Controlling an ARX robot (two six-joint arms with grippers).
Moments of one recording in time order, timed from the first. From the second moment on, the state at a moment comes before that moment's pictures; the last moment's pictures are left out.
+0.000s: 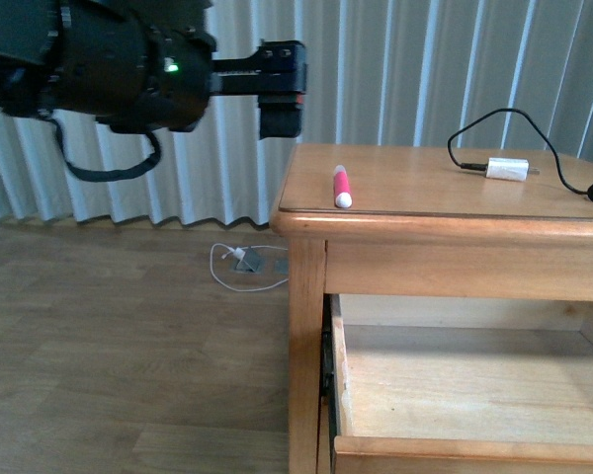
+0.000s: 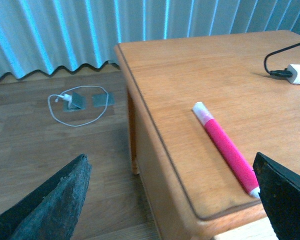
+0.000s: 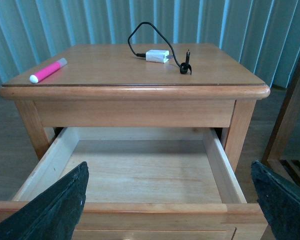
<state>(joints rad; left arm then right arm) -0.35 1.75 1.25 0.40 -0.03 -0.01 0.00 0.21 0.12 0.09 0.00 0.00</state>
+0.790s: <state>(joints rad) -0.49 2.11 1.68 0.12 -0.06 -0.02 0.00 0.21 0.12 0.09 0.00 0.00</state>
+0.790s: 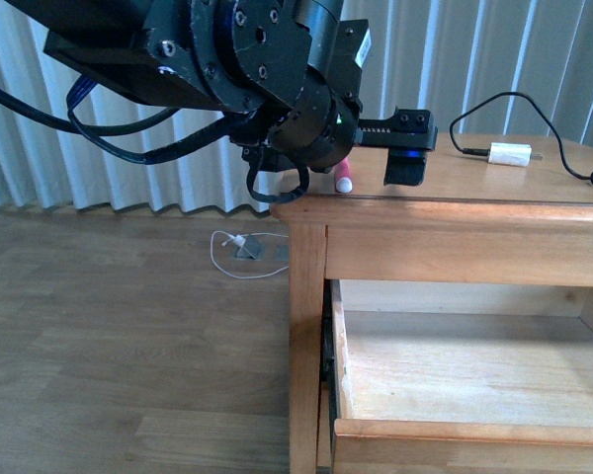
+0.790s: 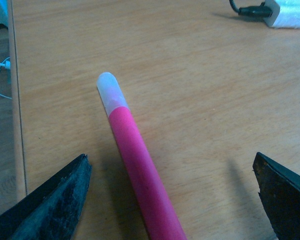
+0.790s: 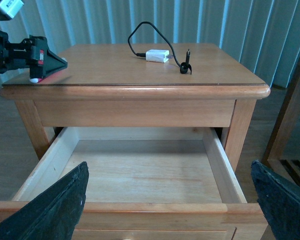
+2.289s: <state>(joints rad) -0.46 1.85 1.36 0.32 0.19 0.12 0.00 0.21 0.12 0.09 0.00 0.00</state>
